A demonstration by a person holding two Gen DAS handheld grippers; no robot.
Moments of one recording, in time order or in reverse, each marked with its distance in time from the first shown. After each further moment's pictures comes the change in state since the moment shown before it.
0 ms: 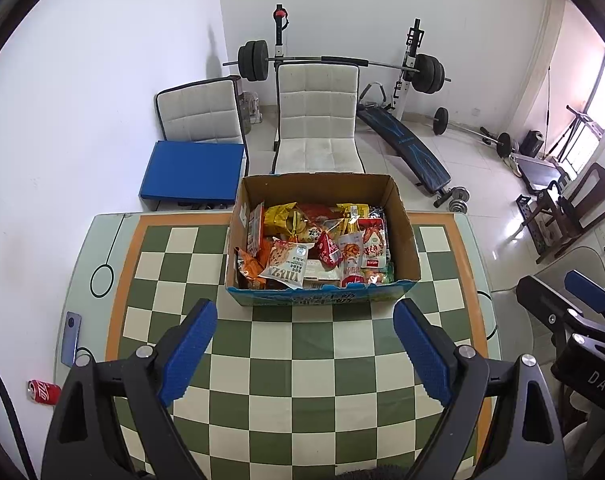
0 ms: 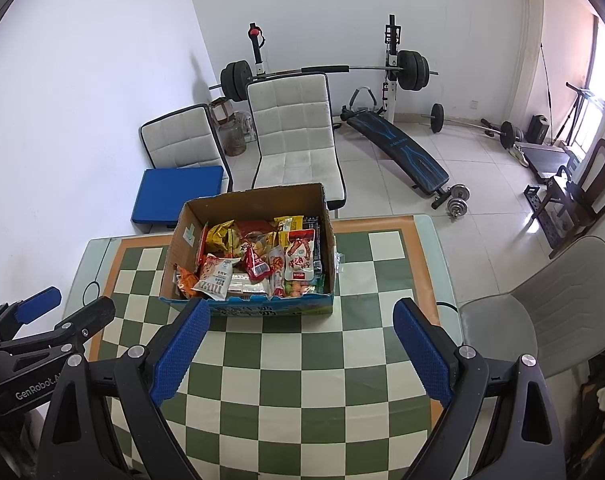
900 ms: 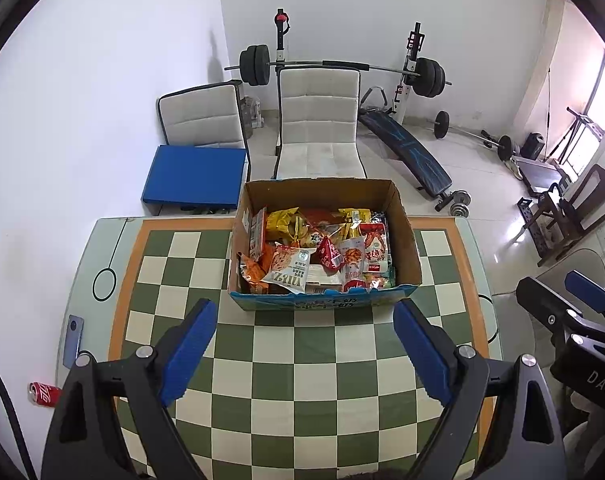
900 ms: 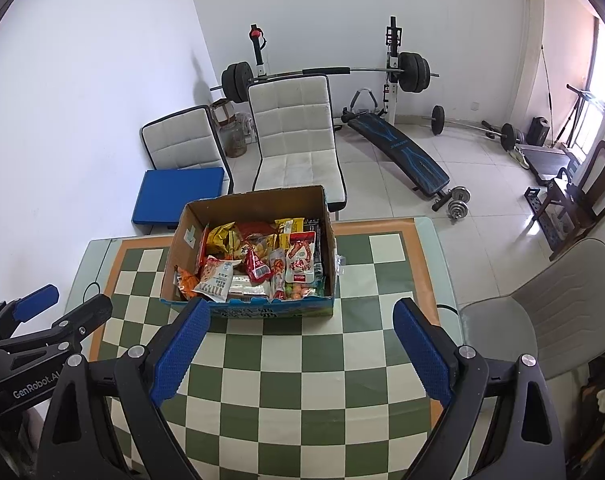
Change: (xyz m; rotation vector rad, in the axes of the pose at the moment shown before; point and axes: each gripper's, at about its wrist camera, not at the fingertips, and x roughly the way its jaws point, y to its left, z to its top) left arm -0.001 0.004 -0.002 0.011 -0.015 0.004; right arm 0.003 0.003 -0.002 -0.001 -0.007 -0.002
